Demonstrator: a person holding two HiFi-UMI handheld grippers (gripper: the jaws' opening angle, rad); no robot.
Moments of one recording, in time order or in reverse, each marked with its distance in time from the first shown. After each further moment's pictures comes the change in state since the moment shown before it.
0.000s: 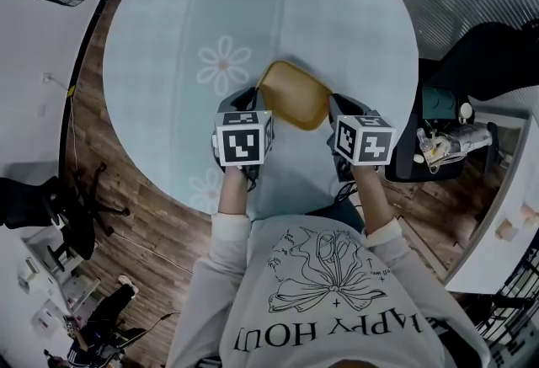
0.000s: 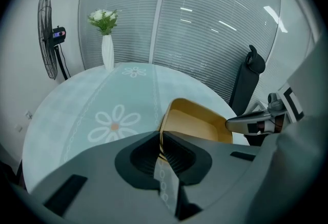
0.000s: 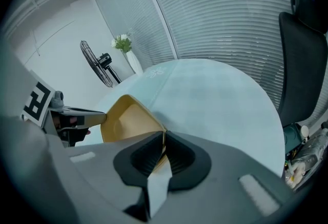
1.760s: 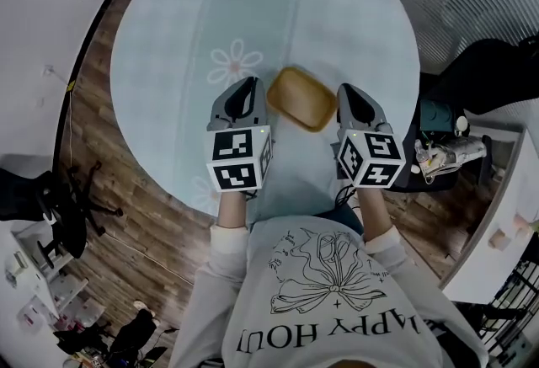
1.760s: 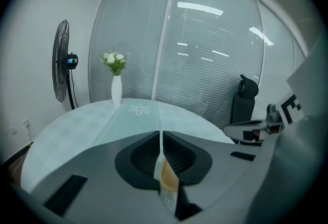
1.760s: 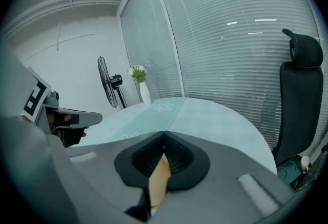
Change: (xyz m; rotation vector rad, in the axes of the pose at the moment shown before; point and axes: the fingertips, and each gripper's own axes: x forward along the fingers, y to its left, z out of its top) left arm -0.071 0.013 0.064 -0.005 -0.392 0.006; right arm -0.046 0.043 0.076 -0.162 -0.374 -0.014
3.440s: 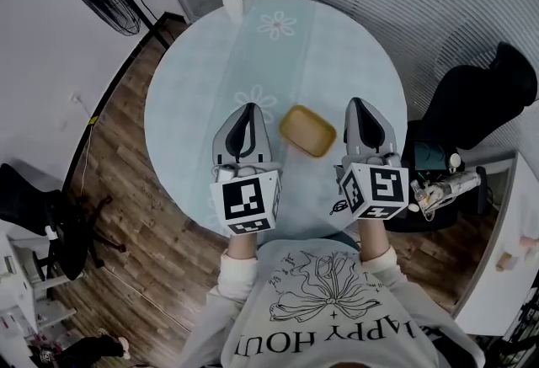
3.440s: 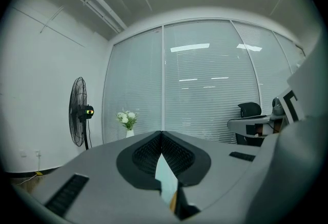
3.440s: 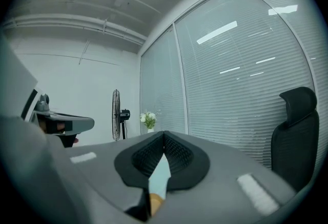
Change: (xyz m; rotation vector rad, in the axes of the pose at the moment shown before) left arm -0.158 -0.028 0.104 0.098 -0.478 0.135; right arm -0.129 0.064 0.134 -0.160 -0.475 0.016
